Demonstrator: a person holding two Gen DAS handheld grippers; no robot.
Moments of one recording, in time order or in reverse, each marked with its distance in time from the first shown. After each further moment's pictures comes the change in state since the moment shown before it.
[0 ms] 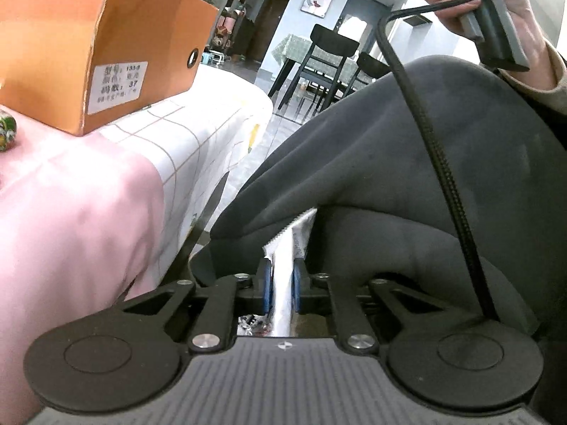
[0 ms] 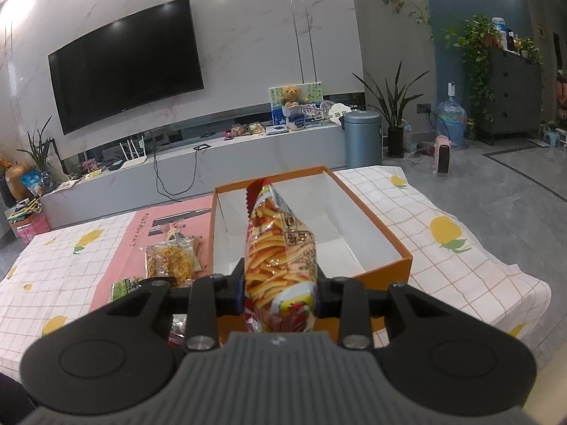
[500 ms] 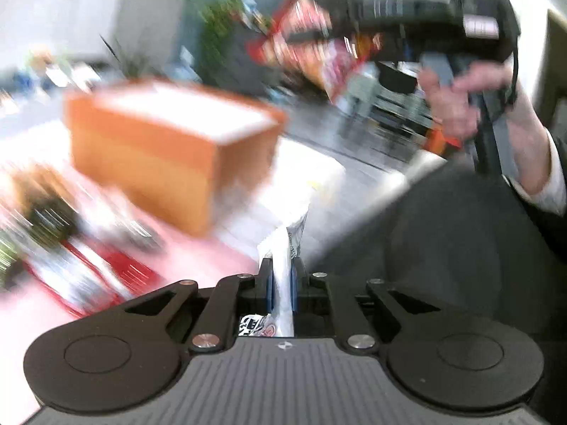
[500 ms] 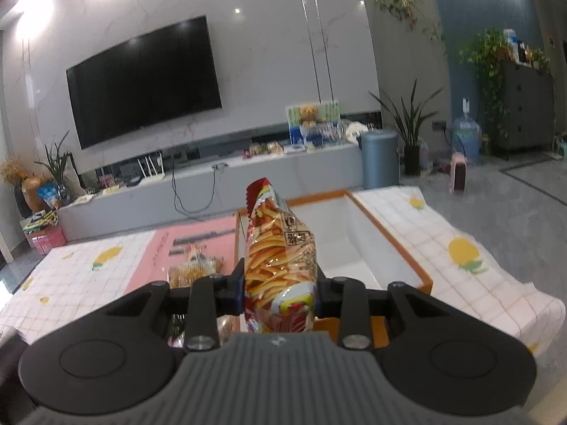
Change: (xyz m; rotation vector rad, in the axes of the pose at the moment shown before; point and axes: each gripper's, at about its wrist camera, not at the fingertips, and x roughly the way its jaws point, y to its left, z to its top) left arm -0.133 -0.025 0.049 -0.013 -0.159 0.343; right arm -0.009 0.006 0.008 -0.016 -0.092 0.057
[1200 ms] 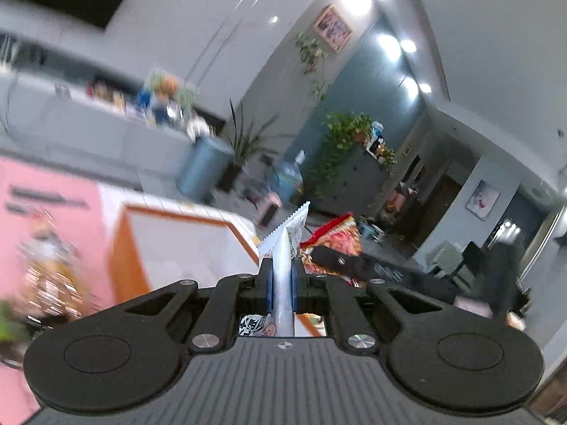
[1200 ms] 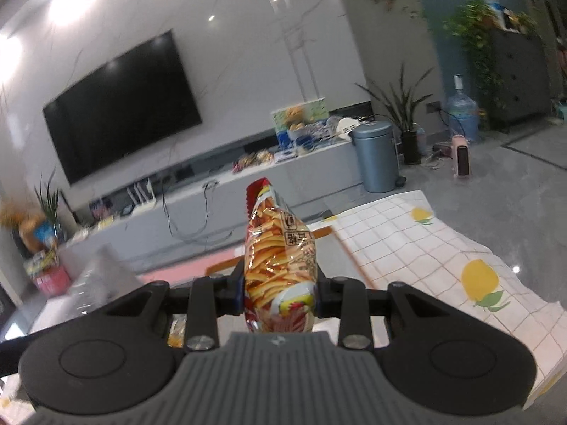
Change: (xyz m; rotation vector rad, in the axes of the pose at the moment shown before) left arm 0.027 0.032 0.151 -0.527 -0.321 0.207; right arm 0.087 -0.081 0.061 0.187 0.014 0.039
